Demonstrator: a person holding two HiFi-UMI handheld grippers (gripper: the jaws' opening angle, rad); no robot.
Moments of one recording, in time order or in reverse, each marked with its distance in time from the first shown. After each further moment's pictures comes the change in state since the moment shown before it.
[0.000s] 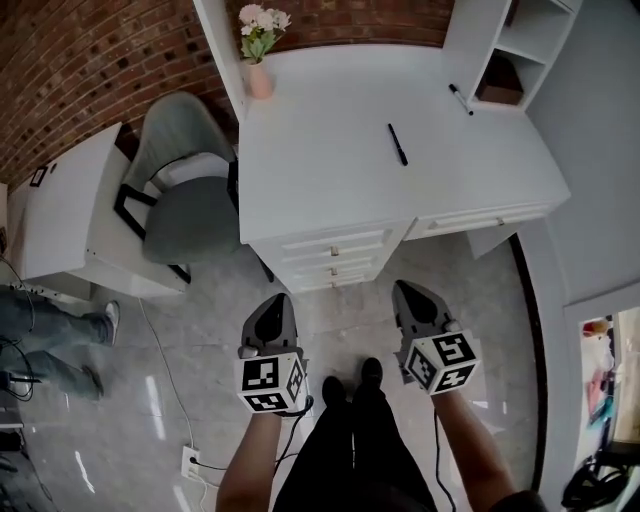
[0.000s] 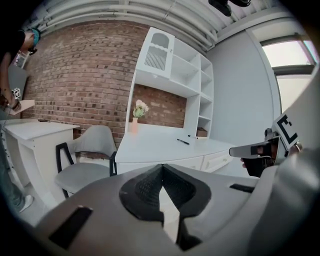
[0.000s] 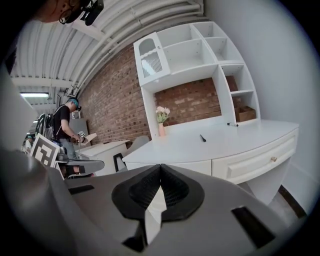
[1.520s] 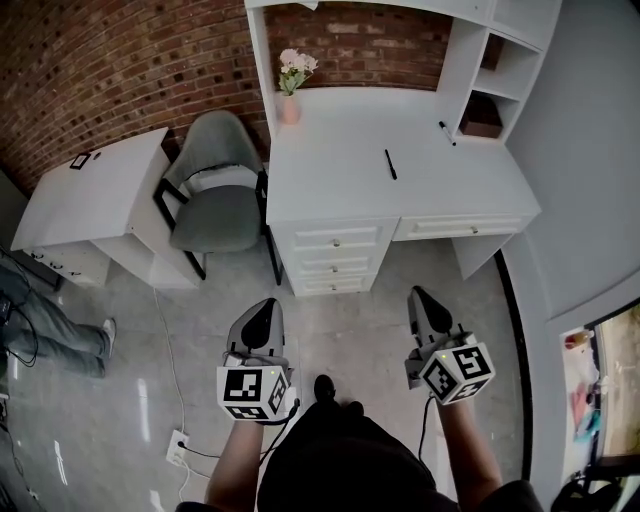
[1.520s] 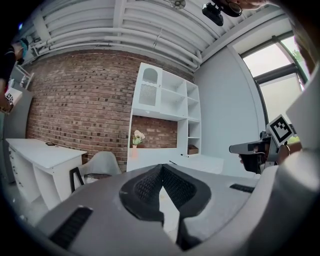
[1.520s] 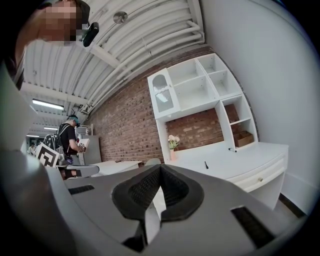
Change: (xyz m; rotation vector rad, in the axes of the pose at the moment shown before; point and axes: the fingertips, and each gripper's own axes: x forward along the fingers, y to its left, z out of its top) left arm -0.198 -0.055 0.078 0.087 -0.196 0.003; right arm -0.187 0.061 0.078 -0.017 -0.240 0.087
